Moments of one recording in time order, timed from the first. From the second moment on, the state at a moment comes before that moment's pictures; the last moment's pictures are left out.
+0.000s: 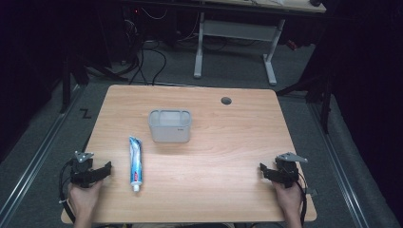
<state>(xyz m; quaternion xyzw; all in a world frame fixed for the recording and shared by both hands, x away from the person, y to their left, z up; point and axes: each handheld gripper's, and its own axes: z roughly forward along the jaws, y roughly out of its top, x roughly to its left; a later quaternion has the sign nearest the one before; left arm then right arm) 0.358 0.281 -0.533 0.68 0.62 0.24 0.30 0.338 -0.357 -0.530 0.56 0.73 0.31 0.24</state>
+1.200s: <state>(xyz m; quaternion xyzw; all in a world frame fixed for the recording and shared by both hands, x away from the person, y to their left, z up) 0.323 0.268 -0.500 0.68 0.60 0.22 0.36 0.338 -0.356 -0.530 0.56 0.73 0.31 0.24</state>
